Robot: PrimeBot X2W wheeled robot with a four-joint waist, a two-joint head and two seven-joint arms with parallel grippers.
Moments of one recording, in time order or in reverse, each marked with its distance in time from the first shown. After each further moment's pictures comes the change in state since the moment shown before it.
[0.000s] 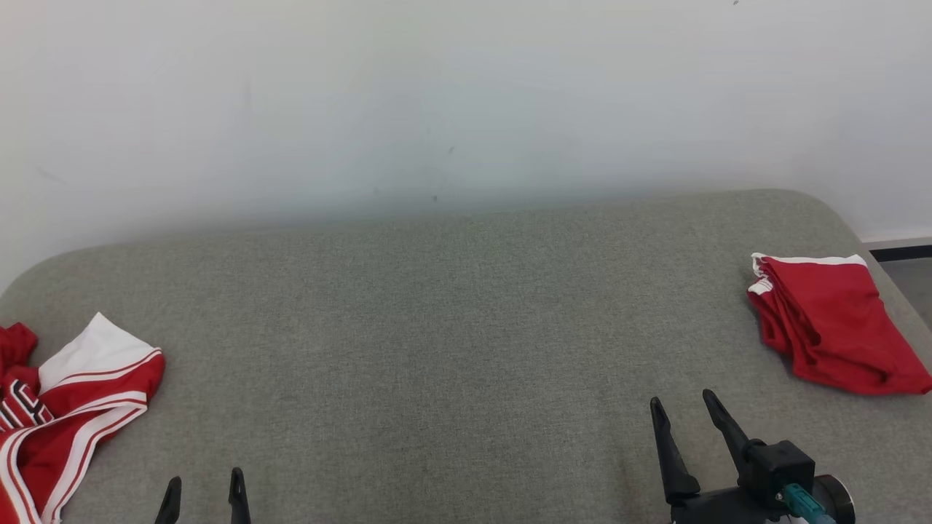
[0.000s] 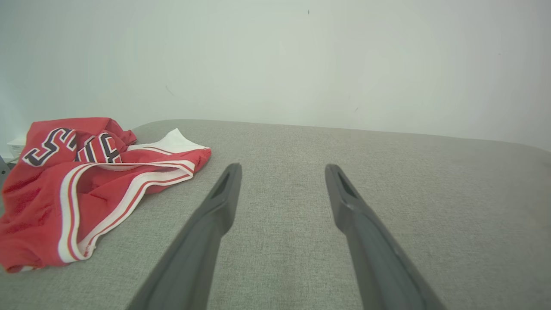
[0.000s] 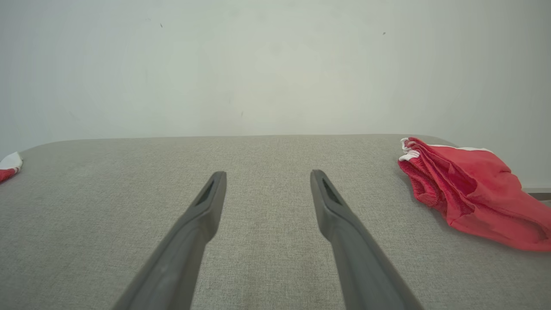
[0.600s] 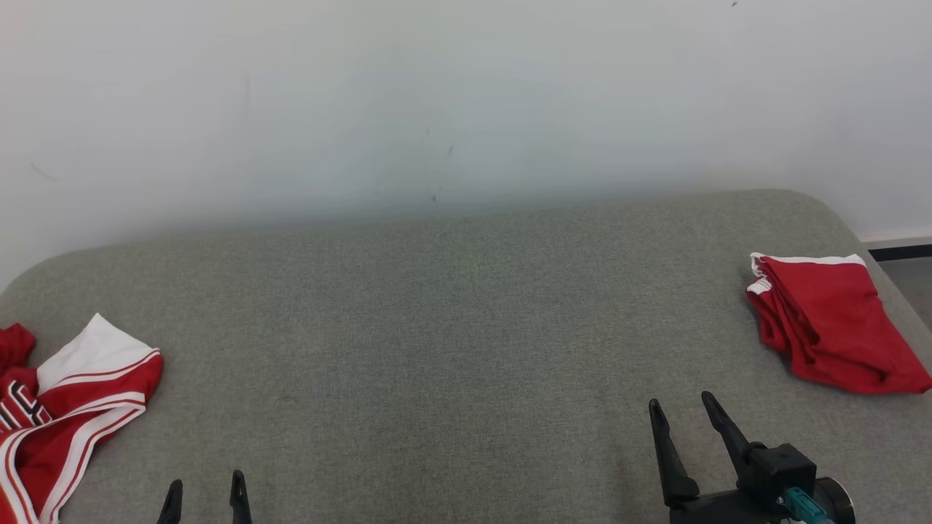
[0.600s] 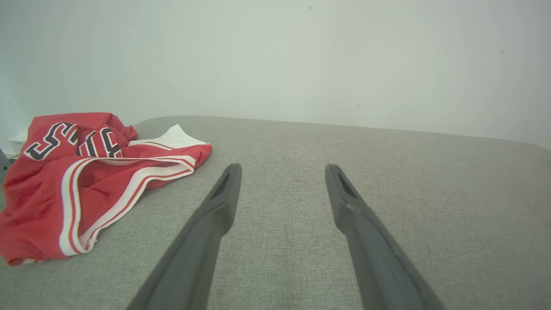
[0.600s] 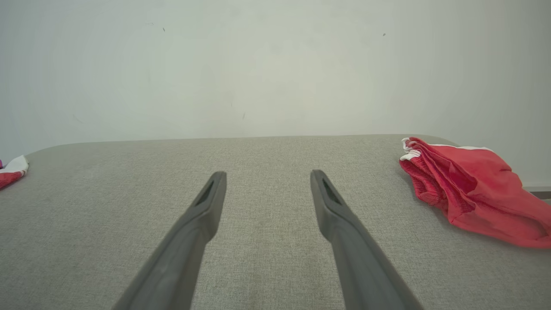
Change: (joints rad) left arm 0.010 0.000 -0.006 0.004 -0.005 0.010 0.000; right arm 0.029 0.009 -0.001 -0.039 0.001 0.000 0.010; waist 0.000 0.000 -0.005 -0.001
